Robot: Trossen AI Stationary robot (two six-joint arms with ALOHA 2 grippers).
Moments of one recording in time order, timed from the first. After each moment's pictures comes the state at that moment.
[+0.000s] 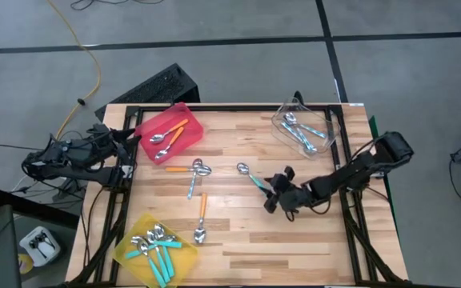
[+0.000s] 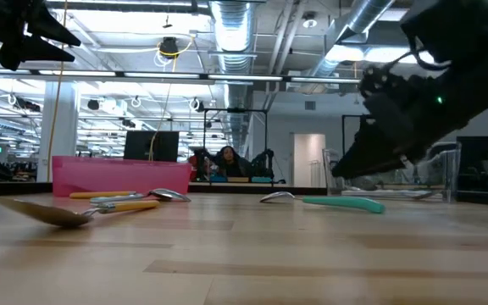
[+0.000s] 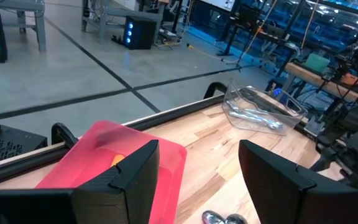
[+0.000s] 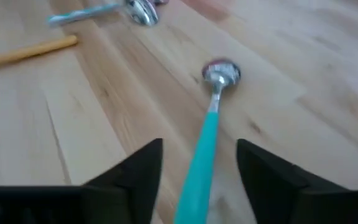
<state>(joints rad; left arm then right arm) -0.11 0.07 0.63 -0.88 -0.80 -0.54 0.37 1.57 0.52 0.27 0.73 0.69</state>
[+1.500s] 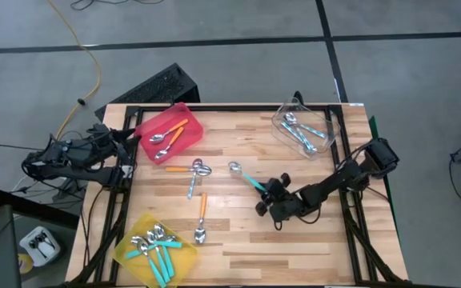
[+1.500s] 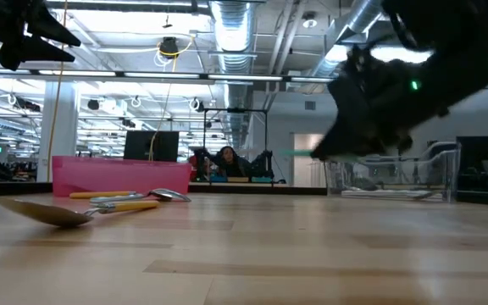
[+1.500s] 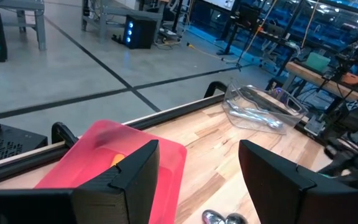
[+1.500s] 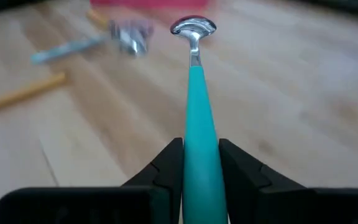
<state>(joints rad) -0.11 0.07 0.63 -0.88 -0.80 -0.55 0.42 1.71 0.67 0.24 0.92 0.79</state>
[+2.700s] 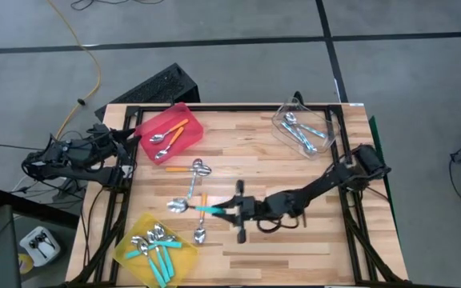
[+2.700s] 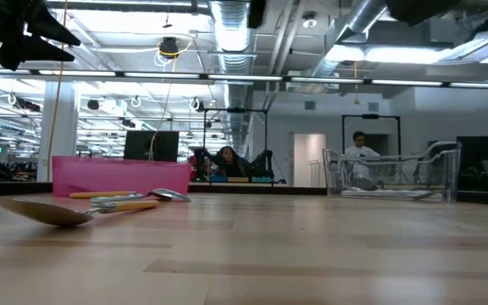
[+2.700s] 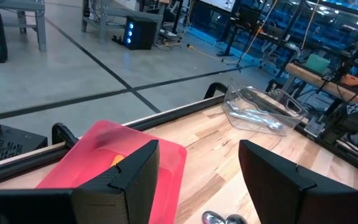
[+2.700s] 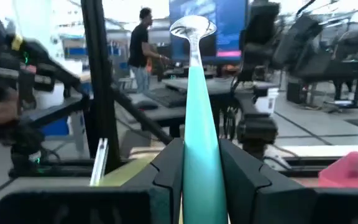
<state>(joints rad) -0.11 0.07 0.63 -0.88 -0.80 -0.55 0.40 1.91 1.07 1.00 0.36 0.00</state>
